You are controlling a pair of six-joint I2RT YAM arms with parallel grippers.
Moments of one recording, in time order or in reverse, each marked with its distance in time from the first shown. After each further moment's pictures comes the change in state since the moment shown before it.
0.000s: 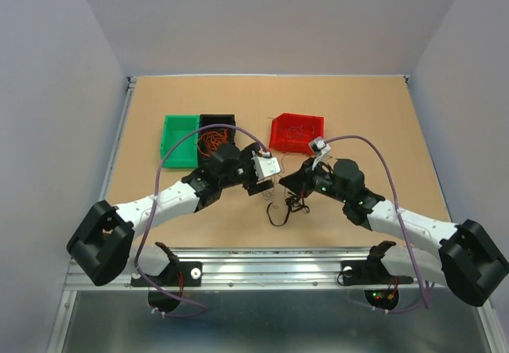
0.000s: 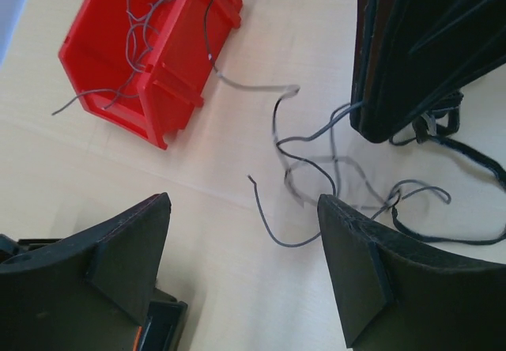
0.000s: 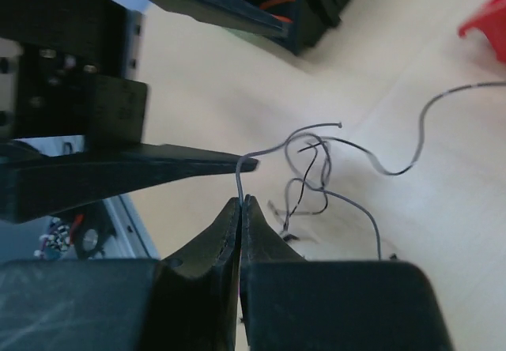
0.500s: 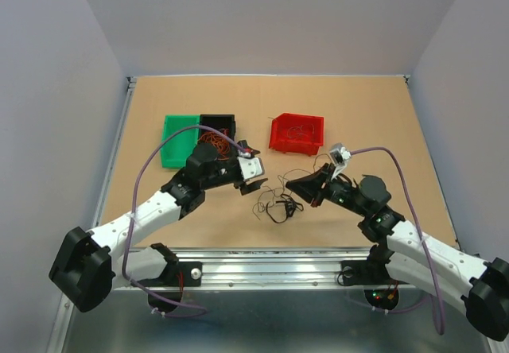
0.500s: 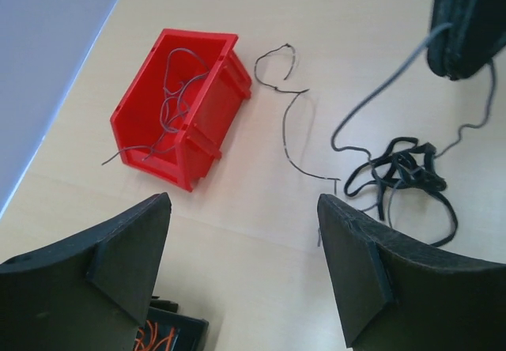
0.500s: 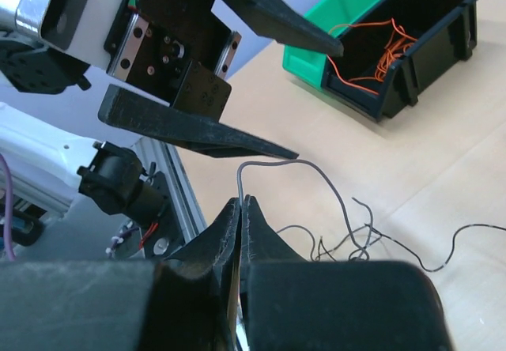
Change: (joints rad) left arm 0.082 -0.199 -0.048 0.039 0.201 -0.037; right arm 0.032 -0.337 -0.111 0.105 -0.069 0.072
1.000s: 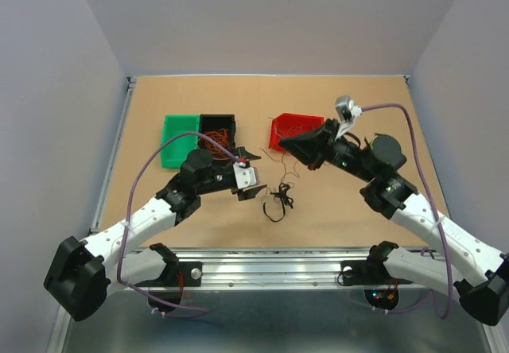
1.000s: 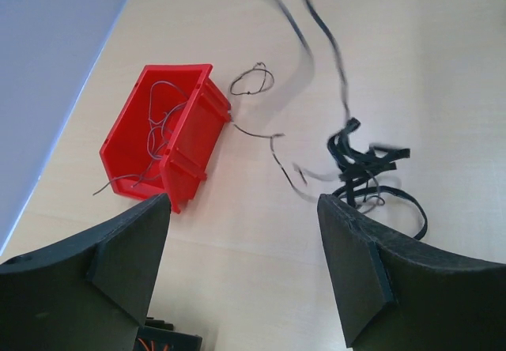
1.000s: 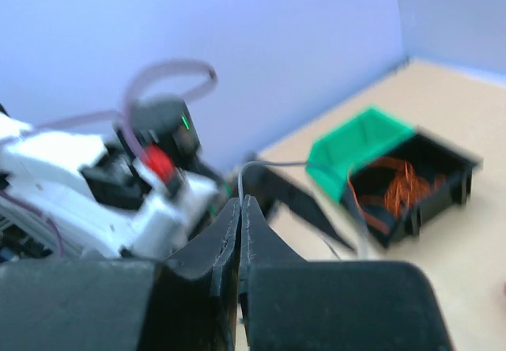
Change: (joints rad) left arm 0.000 -0.083 -0.060 0.020 0.102 0.033; right arm 0.000 0.103 0.442 -0.203 -0.009 -0.066
